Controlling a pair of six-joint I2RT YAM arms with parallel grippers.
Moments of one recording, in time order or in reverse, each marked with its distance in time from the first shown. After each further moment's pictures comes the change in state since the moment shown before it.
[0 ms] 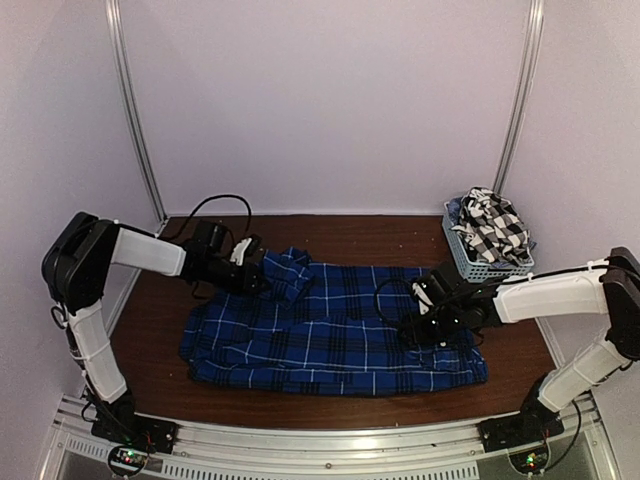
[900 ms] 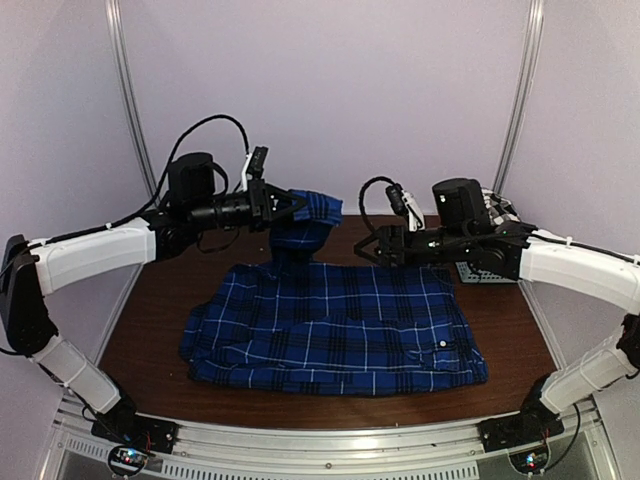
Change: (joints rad) left arm -0.232 -0.385 0.139 0.243 0.049 -0.569; right arm 0.004 -0.087 0.396 0.068 -0.289 -0.020
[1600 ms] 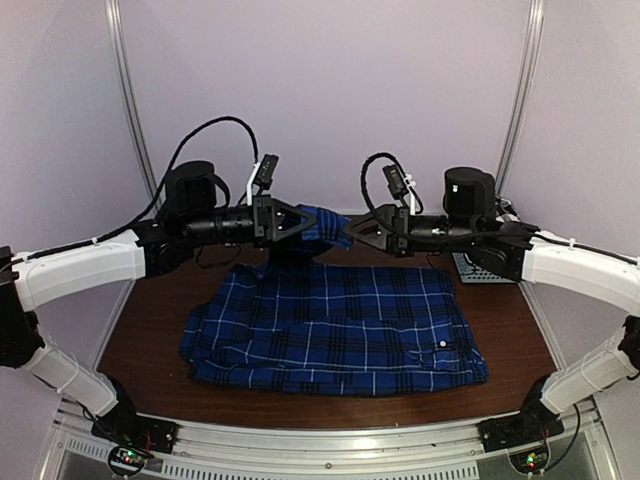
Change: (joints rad) left arm -0.125 -0.101 -0.057 -0.051 -0.045 0.062; right arm 0.019 -0.029 -0.003 0.237 -0.220 0.158
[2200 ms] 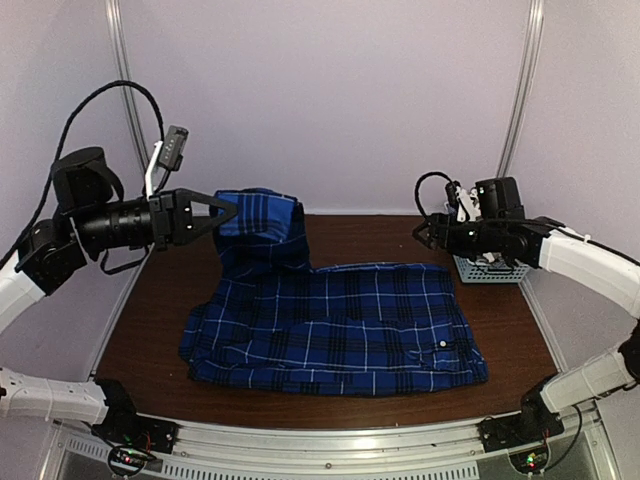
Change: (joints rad) left arm -0.004 -0.461 0.032 -0.481 -0.070 0.331; right arm -0.337 -0.047 -0.061 -0.324 0.287 -0.213
